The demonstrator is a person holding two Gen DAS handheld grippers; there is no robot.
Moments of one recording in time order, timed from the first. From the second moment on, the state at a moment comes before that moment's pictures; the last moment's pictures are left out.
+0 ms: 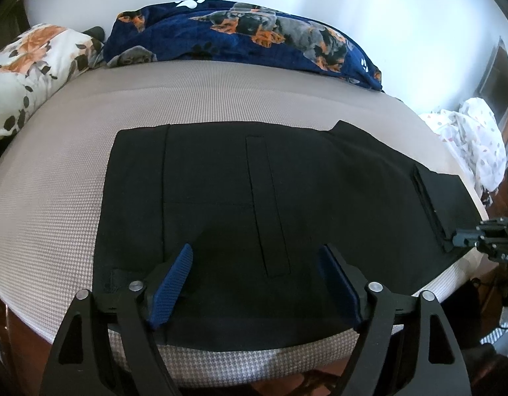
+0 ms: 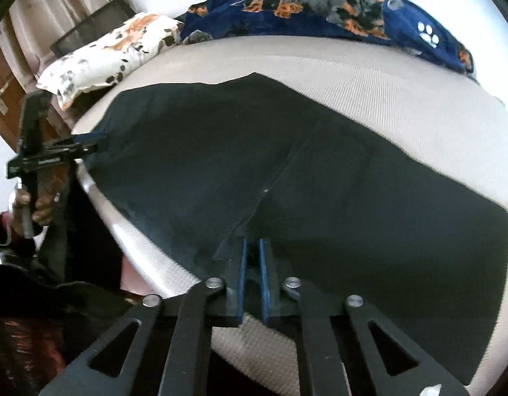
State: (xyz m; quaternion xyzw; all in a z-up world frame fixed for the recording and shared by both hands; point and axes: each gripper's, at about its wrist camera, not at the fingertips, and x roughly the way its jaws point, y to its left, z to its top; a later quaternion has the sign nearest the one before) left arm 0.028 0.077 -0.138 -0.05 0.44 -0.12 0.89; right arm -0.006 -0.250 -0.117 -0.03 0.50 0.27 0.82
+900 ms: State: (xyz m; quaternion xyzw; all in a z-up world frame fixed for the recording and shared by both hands) left arm 0.028 0.079 -0.135 -0.04 0.44 -0.12 0.89; right arm -0.009 -0.223 -0.125 -0.16 0.48 0.24 0.83
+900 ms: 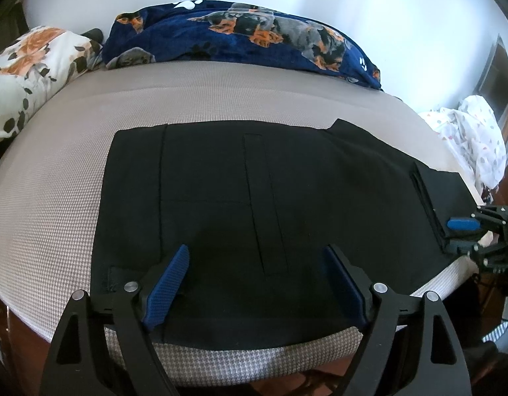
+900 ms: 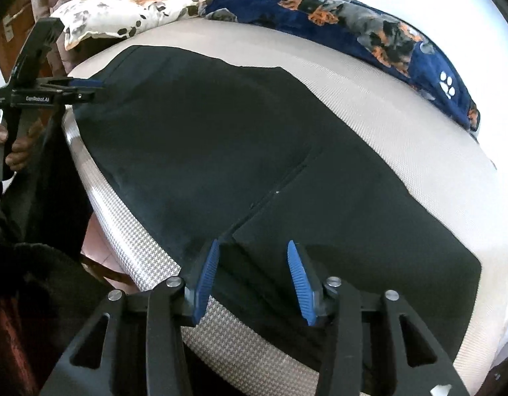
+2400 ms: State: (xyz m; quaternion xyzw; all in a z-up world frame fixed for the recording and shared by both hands) left arm 0.026 0.078 -0.139 -0.04 0.44 -0.12 0.89; right arm 0.000 -0.224 -0.127 -0.17 0.49 0.24 0.83
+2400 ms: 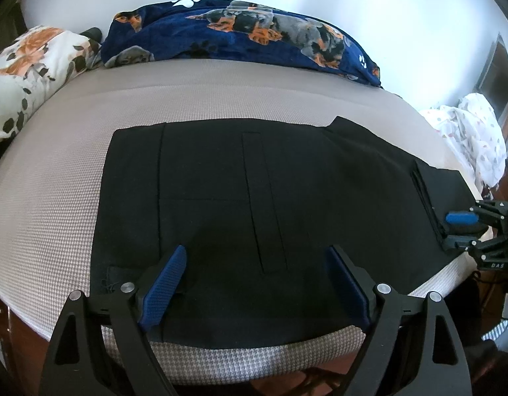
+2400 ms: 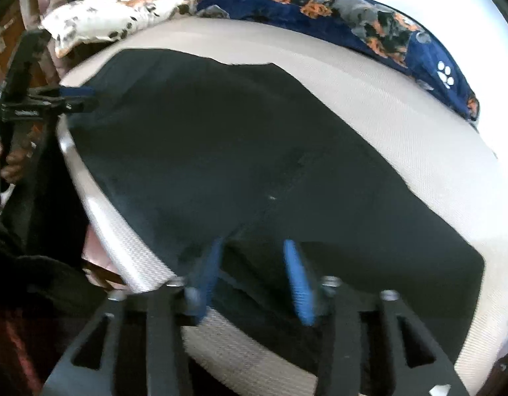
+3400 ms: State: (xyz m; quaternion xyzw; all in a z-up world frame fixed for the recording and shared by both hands) left arm 0.025 0.085 -0.133 -0.04 0.44 -0.11 0.89; right arm 0.002 -0.251 -0.117 0.01 0.54 0.31 0.78
